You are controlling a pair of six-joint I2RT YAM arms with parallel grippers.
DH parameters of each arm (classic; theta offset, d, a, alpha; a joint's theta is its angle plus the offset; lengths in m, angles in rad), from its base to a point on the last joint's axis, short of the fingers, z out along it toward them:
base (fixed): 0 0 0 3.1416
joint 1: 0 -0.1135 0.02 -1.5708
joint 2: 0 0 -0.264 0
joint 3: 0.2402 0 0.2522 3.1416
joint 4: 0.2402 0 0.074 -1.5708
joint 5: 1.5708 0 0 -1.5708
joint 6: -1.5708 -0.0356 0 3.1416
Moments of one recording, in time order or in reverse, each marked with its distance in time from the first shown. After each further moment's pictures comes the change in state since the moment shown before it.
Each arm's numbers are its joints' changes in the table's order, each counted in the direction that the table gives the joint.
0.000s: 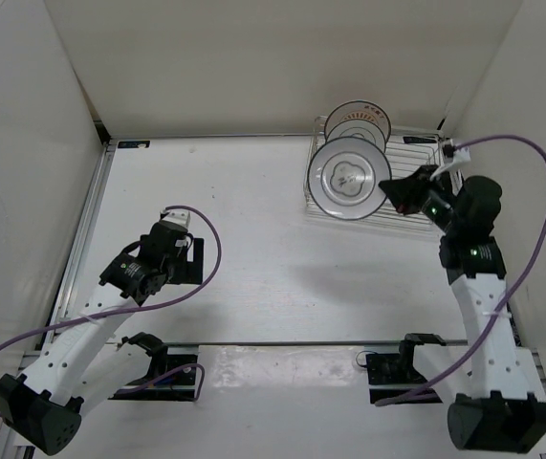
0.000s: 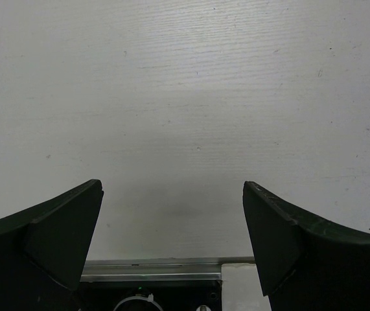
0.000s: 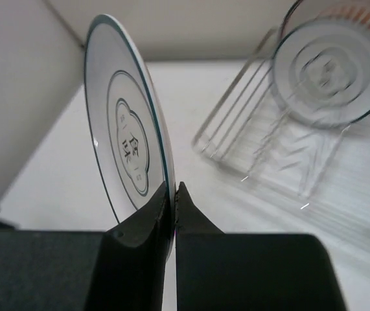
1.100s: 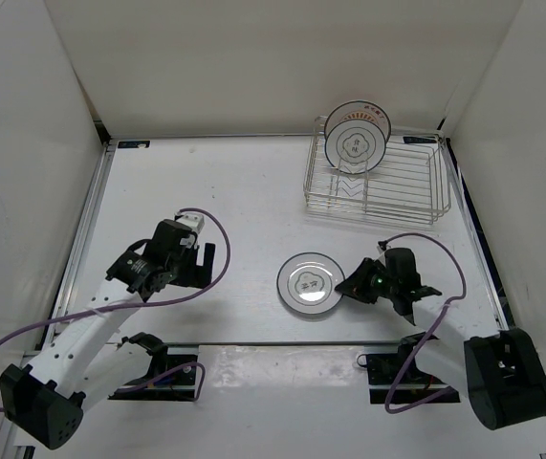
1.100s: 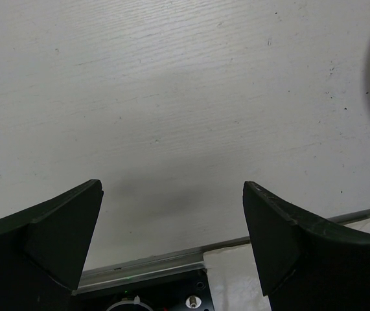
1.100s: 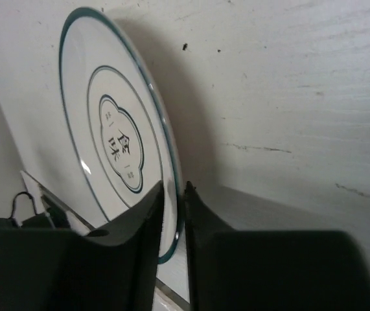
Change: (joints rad) left arm -0.001 -0.039 -0.024 -0.047 0.182 -0.060; right arm -0.271 -0.106 -0.782 -0.227 0.078 -0.501
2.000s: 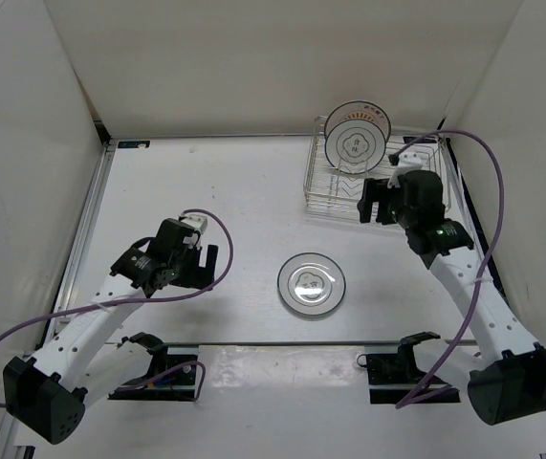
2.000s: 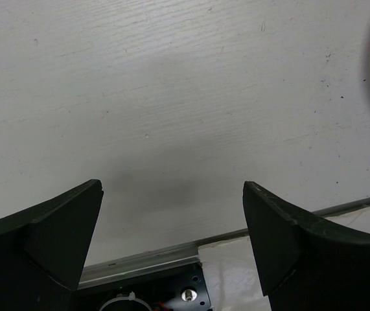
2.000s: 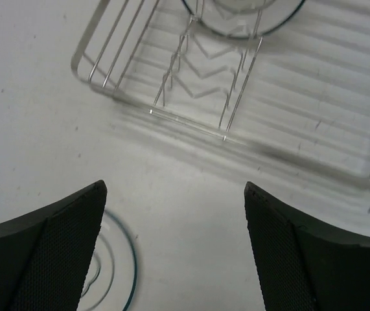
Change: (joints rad) left arm 0.000 -0.038 0.000 0.004 0.039 0.001; right arm -0.014 -0.019 0.773 0.526 0.463 0.681
